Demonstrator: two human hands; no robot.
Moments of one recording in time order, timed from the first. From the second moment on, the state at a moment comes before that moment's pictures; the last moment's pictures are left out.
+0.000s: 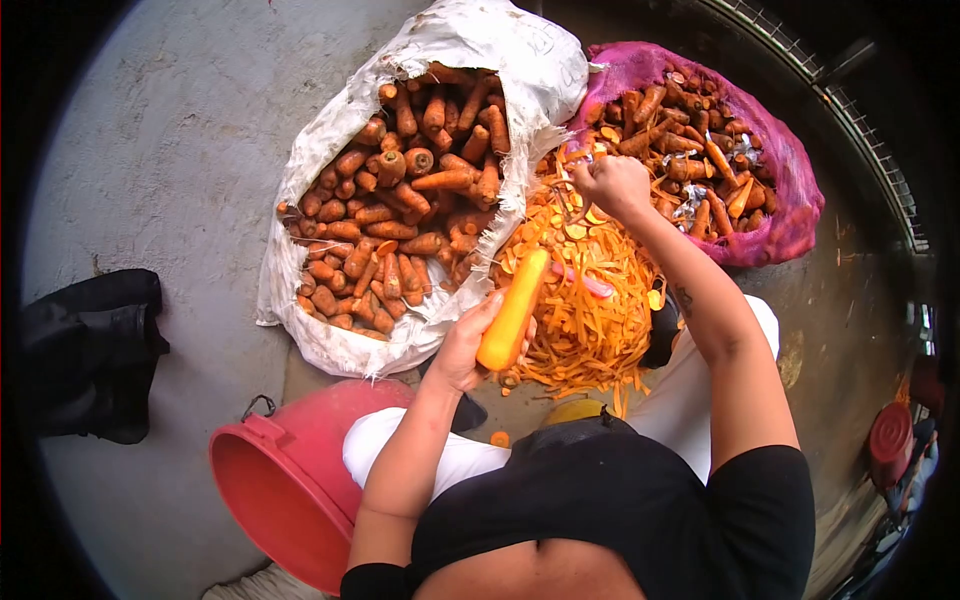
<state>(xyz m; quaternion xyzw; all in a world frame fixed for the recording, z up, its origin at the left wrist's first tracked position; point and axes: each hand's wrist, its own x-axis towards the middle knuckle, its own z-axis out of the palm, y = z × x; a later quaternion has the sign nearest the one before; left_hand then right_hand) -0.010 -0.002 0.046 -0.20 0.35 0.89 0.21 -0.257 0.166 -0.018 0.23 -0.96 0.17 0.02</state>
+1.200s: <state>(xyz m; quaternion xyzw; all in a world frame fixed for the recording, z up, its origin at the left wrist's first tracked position) -0.017 -0.006 0.031 -0.24 0.29 0.91 0.17 -0.243 0.150 -0.004 0.23 -0.93 0.28 -0.05</state>
